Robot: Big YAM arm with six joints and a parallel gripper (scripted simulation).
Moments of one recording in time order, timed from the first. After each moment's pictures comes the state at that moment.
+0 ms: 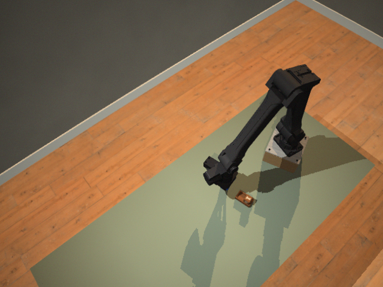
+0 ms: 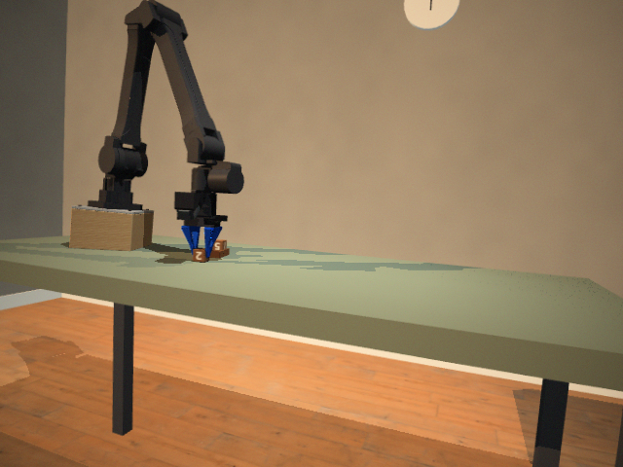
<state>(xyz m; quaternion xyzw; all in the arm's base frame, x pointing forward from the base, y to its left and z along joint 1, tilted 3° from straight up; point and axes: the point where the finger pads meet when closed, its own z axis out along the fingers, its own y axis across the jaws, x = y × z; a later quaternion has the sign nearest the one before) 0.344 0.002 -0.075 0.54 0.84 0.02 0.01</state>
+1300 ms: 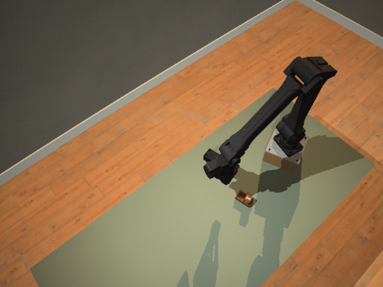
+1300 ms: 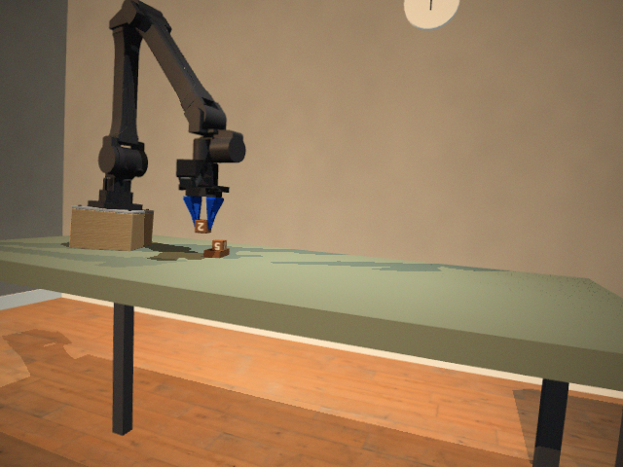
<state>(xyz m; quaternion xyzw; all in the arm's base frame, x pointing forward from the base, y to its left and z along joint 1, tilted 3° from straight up) 0.342 0.002 -0.007 0.54 0.84 0.02 0.01</state>
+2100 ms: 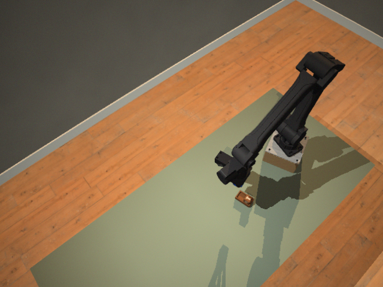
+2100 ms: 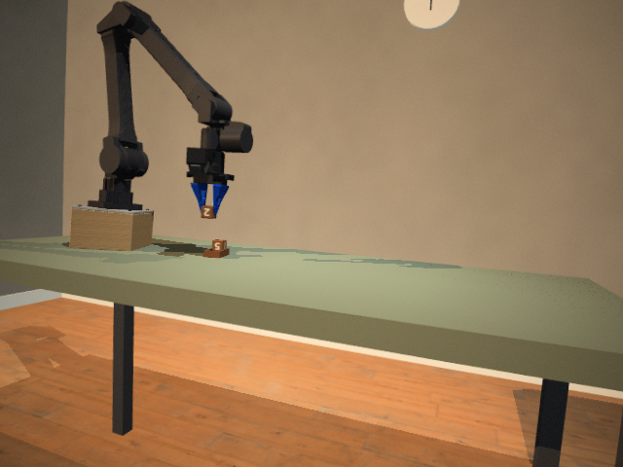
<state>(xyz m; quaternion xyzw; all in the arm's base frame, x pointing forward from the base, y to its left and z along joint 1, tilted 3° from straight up) 0.311 0.047 0.025 0.53 0.85 0.02 0.00</state>
